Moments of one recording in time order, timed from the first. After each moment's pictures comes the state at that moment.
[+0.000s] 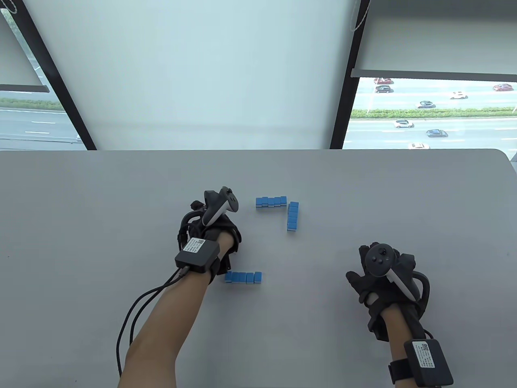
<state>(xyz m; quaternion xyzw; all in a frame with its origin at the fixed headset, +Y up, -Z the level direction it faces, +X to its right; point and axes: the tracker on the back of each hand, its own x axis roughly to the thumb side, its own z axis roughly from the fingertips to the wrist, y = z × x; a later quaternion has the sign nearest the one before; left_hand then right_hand) -0.122 -0.753 -0.503 -0.23 0.13 0.01 0.96 0.246 -0.737 -0.342 -0.10 0.10 0.98 0.12</state>
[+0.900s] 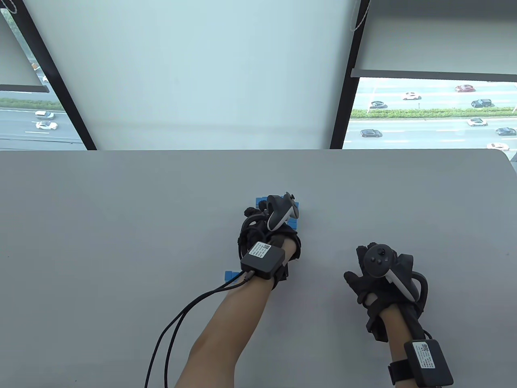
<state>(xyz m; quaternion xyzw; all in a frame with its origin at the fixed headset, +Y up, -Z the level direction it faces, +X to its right) -0.002 -0.754 -0.487 -0.25 0.13 -0.01 0.96 0.242 -0.740 -0.342 -0.09 0.10 0.98 0.13</state>
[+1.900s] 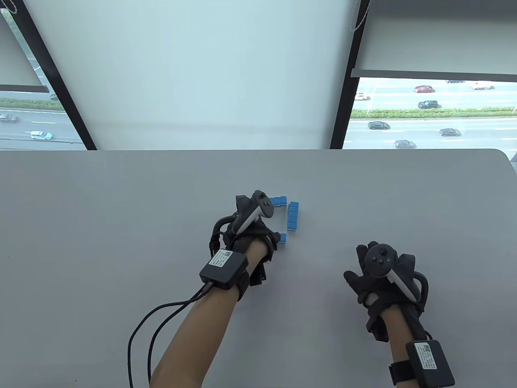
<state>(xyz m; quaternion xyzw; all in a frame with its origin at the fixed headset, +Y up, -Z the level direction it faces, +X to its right) -0.077 -0.714 -0.448 -0.24 0.08 0.08 0.96 0.243 -0.741 -0.343 -0.08 0.09 0.98 0.14</state>
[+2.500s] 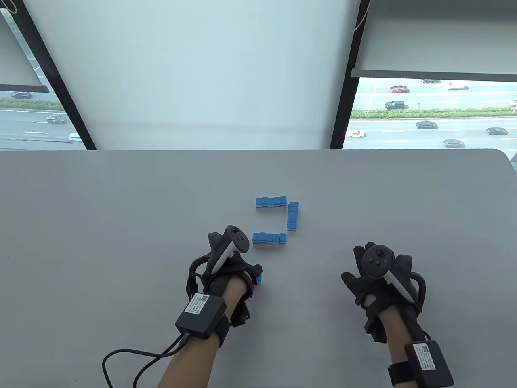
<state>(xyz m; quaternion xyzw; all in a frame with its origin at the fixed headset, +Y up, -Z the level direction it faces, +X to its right) -0.114 -0.742 -0.378 -0.28 0.13 0.12 0.94 0.238 -0.742 -0.343 -0.07 0.09 0.98 0.13</state>
